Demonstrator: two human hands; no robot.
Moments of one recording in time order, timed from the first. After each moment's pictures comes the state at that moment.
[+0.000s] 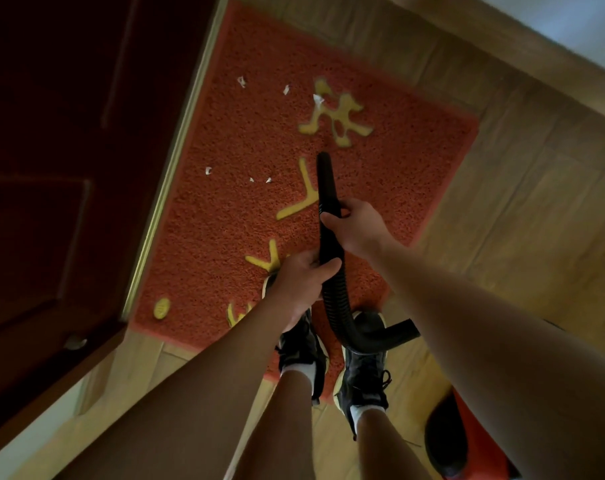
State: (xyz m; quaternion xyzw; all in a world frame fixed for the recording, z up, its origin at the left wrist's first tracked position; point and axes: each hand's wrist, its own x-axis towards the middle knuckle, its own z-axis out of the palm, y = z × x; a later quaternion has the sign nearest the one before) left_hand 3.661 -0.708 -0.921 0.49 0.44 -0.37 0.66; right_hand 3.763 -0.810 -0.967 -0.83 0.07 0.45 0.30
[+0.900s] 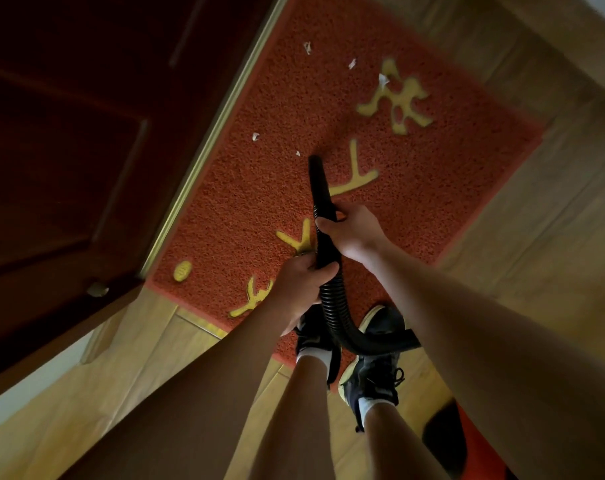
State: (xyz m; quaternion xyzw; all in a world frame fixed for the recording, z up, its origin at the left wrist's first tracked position) left_hand 3.588 -0.668 -0.943 0.45 0.50 -0.30 0.68; right_hand 3.711 -0.748 -0.977 -0.81 0.01 0.50 0.31
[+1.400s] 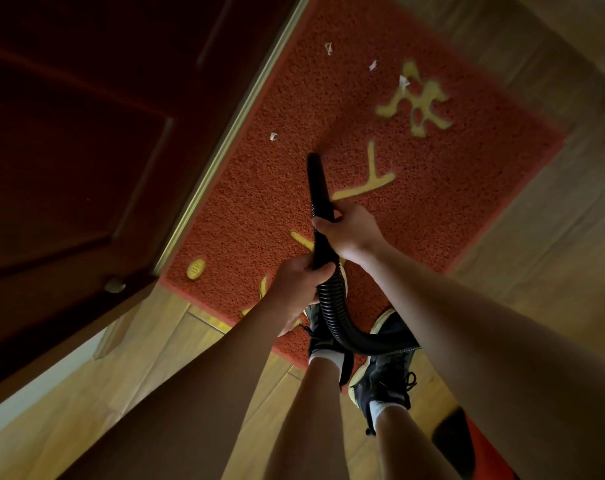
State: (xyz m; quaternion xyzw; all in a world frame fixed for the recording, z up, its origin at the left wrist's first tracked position) left_hand 3.573 -0.641 -0.946 0.43 0.51 -0.28 0.69; right_hand 3.698 -0.716 -0.977 -0.82 -0.01 0.49 0.30
